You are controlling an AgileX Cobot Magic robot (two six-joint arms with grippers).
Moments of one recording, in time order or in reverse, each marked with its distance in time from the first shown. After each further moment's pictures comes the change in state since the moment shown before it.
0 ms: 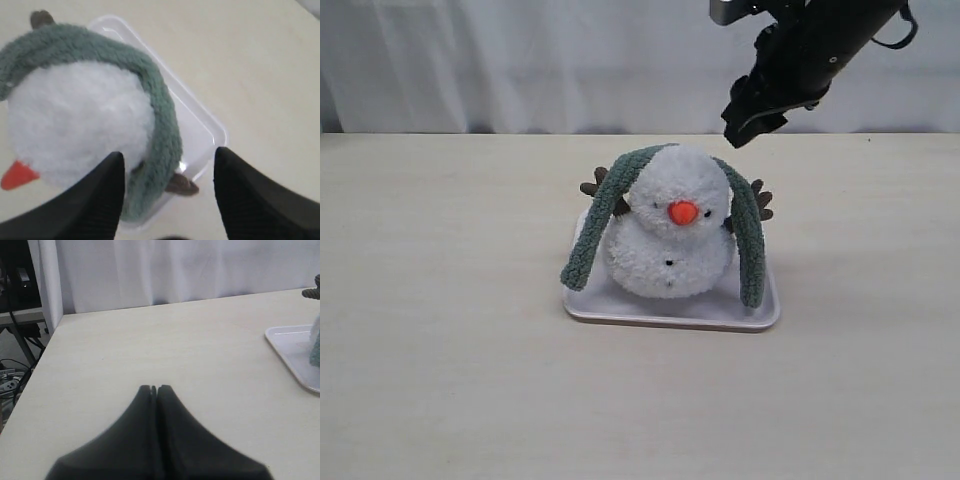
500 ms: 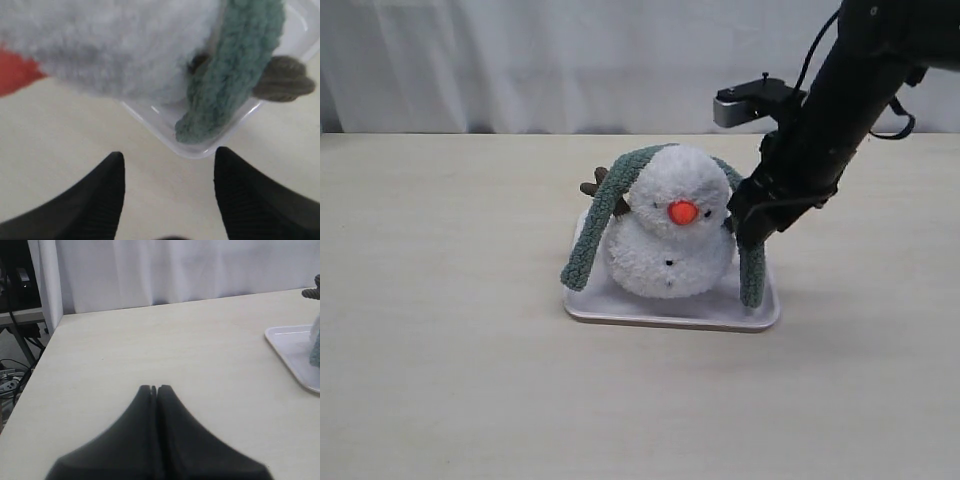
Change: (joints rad) left arm 0.000 0.000 0.000 0.000 0.000 0.000; right arm 0.000 -0.006 0.250 0.052 0.063 0.077
